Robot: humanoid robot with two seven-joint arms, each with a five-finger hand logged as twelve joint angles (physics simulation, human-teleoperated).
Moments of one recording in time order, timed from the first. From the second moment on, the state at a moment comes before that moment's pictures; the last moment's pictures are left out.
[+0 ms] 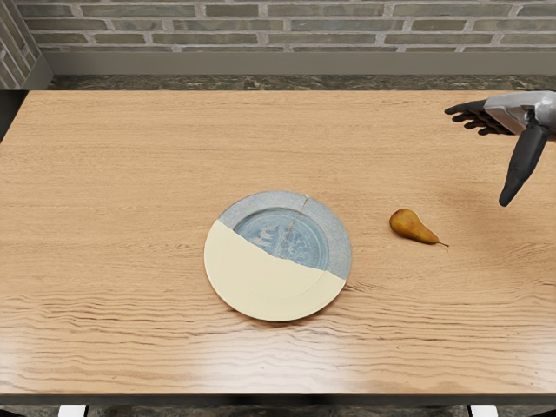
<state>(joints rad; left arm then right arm) -0.06 0.00 -0.09 -0.15 -0.03 -0.02 0.21 0.97 -0.93 0.71 1.35 -0.77 0.61 -0.54</state>
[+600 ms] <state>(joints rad) -0.06 0.00 -0.09 -0.15 -0.03 -0.02 0.21 0.97 -0.78 0.66 1.65 -0.93 0.56 -0.61</state>
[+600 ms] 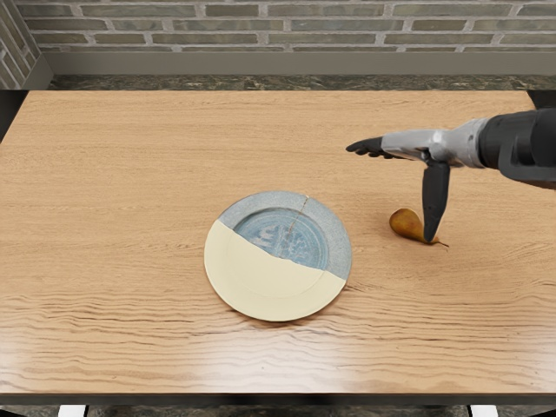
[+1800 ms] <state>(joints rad) -0.06 0.00 -0.09 -0.15 -0.03 -0.02 0.21 0.65 -0.68 0.59 1.65 -1.42 0.12 -0.61</state>
